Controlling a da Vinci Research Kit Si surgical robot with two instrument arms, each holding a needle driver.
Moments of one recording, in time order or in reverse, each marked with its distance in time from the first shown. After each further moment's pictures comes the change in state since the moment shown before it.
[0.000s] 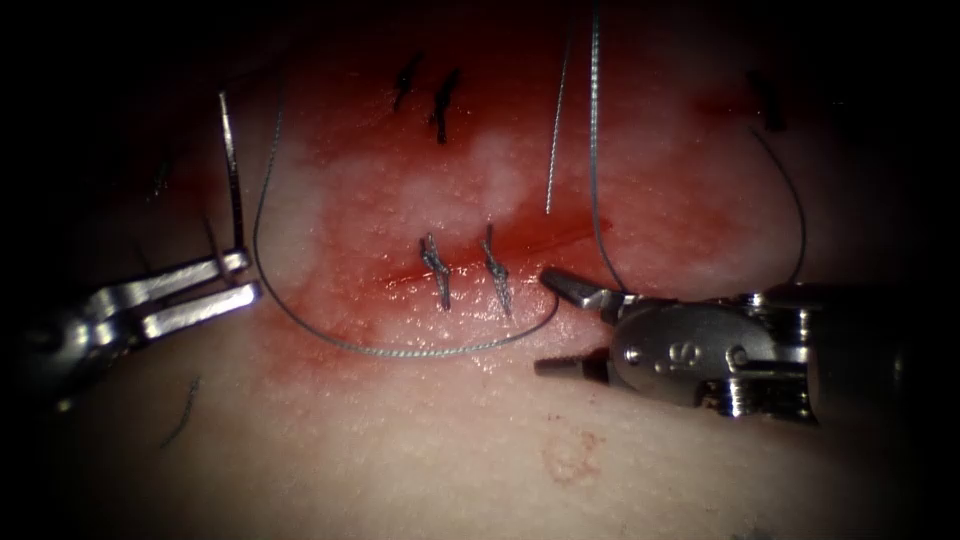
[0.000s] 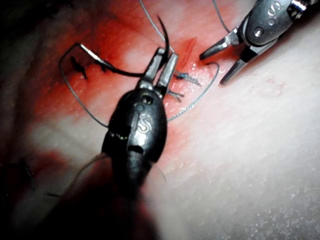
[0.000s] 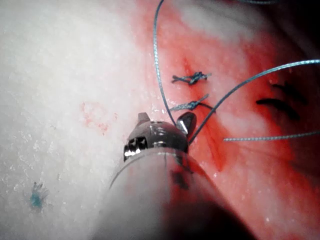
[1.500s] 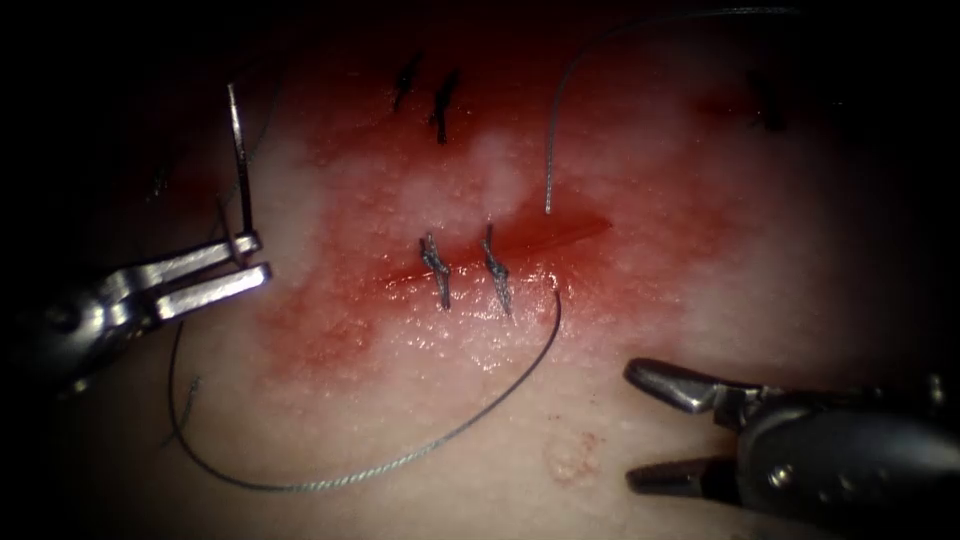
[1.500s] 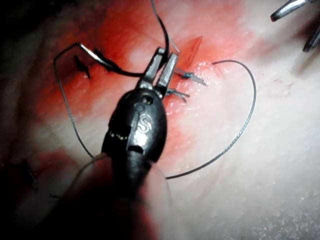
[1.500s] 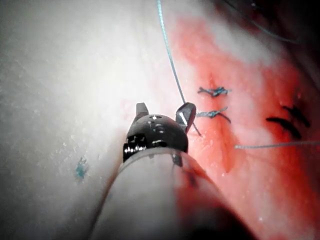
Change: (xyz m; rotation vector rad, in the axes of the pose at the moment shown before) right arm 0.004 0.001 -0.011 0.004 0.181 -0.071; left arm -0.002 -0.001 0.001 0.013 -0.005 0.003
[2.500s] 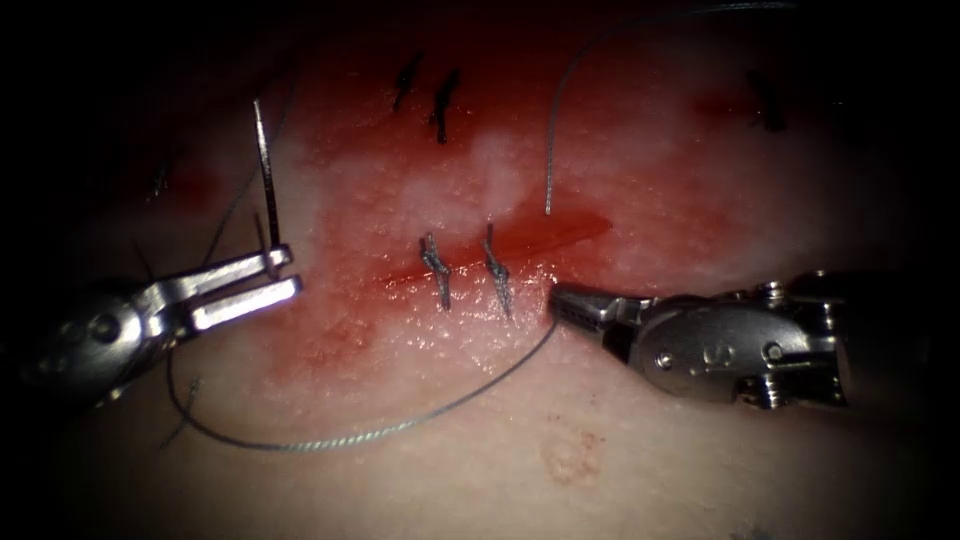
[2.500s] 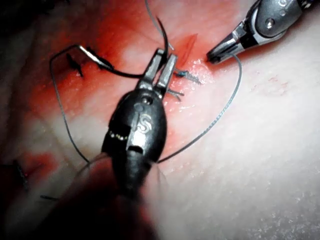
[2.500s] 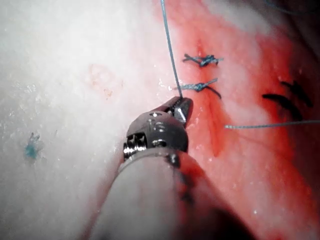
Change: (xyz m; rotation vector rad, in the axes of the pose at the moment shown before) right arm -0.007 0.000 0.009 -0.071 -0.058 0.028; left arm -0.001 0.001 0.001 0.000 -0.023 -0.010
